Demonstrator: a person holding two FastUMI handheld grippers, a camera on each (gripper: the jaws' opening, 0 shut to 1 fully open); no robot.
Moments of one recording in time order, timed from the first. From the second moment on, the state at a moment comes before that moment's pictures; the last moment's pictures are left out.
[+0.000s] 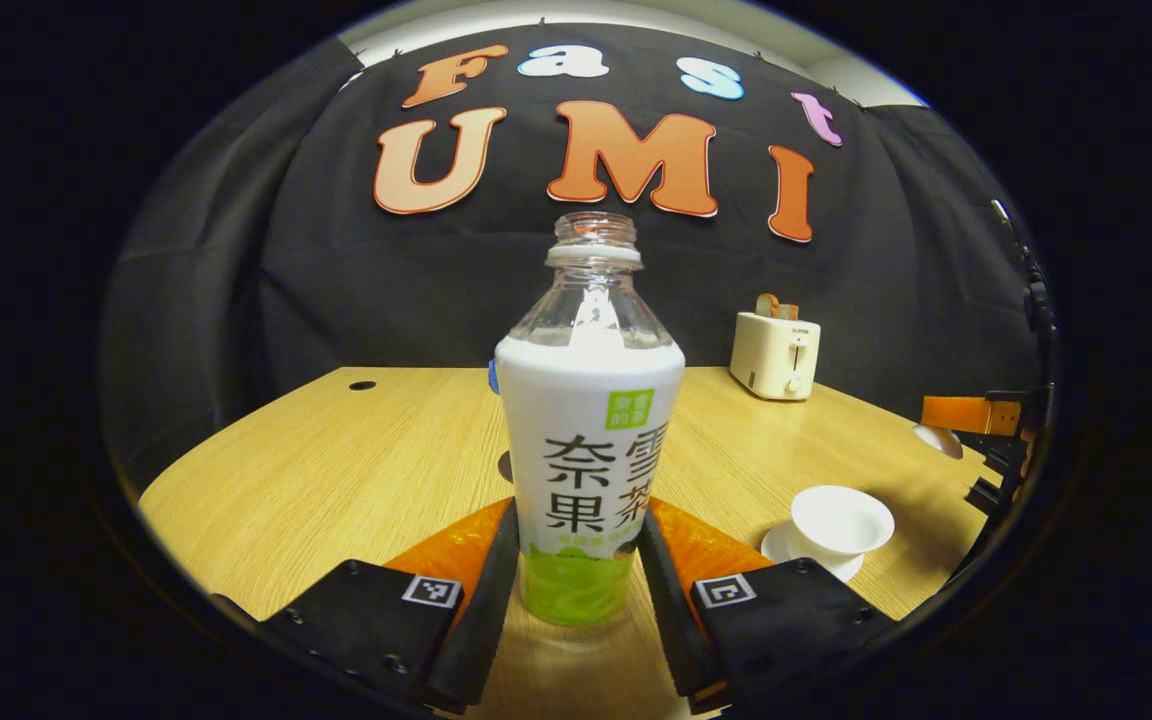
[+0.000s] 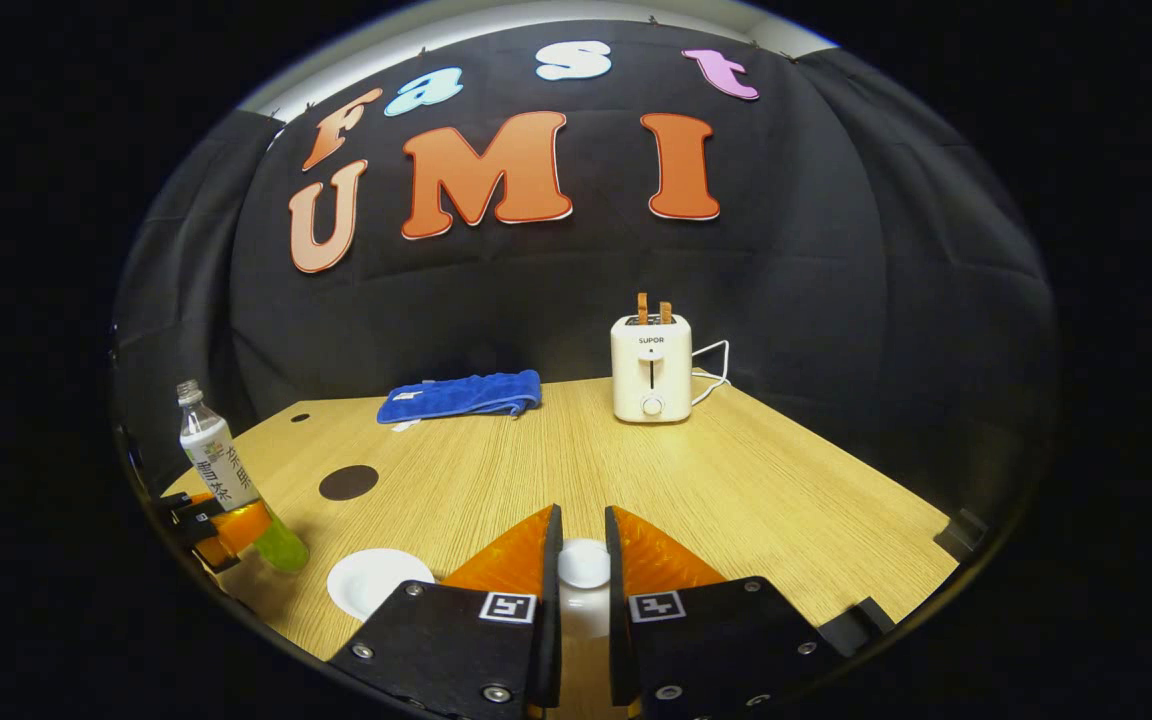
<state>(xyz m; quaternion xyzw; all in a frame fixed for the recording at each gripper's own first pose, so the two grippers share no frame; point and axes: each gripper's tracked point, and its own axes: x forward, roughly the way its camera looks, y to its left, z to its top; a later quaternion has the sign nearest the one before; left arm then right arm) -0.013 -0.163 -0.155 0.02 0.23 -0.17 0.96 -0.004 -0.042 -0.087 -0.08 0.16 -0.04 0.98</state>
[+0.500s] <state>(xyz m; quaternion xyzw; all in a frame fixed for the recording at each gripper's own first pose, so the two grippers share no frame) -0.010 -0.162 -0.130 0.13 0.21 -0.19 0.95 -0.005 -0.055 -0.088 -0.07 0.17 -0.05 0.98</state>
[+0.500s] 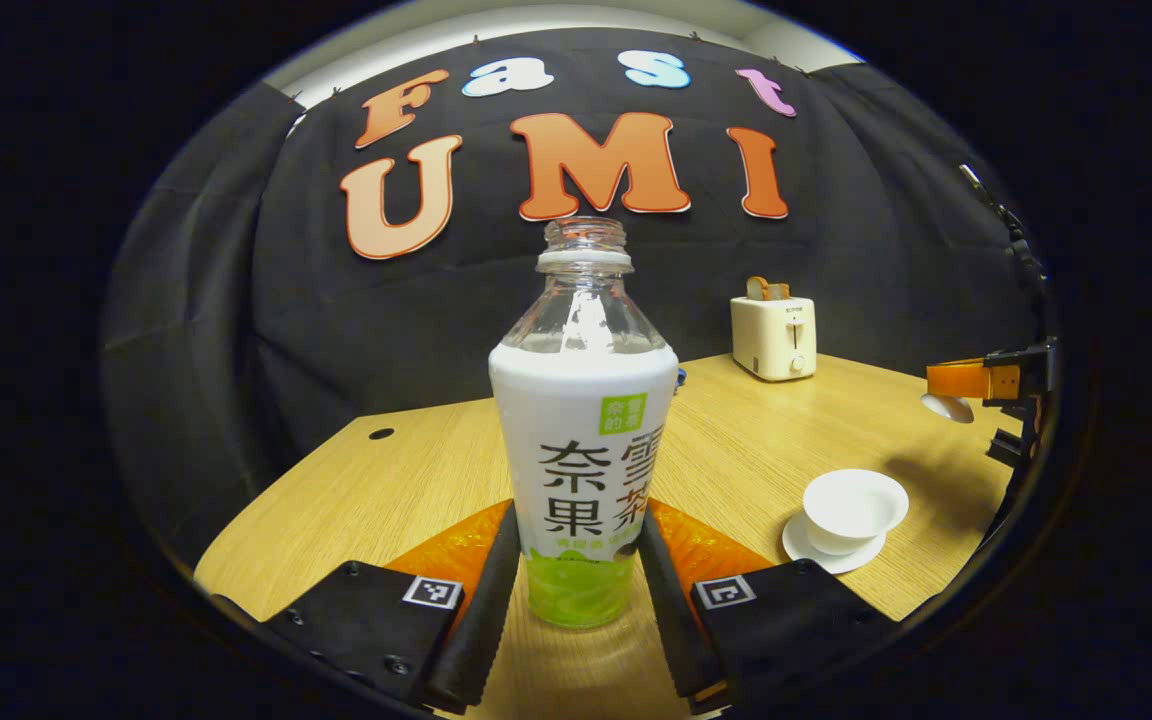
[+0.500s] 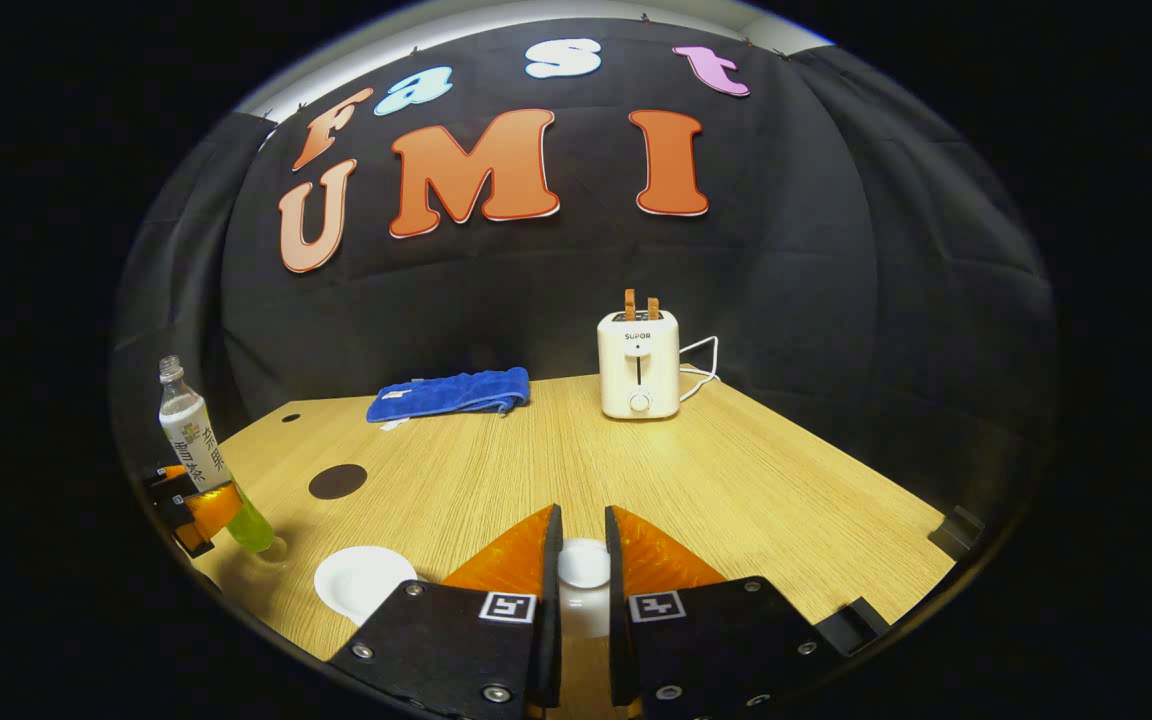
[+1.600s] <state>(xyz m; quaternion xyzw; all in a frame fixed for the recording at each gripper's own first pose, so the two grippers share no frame) -0.025 -0.207 -0.151 0.50 0.18 -0.34 0.78 -0.010 -0.071 -0.080 -0.05 0.16 -0.06 0.98</state>
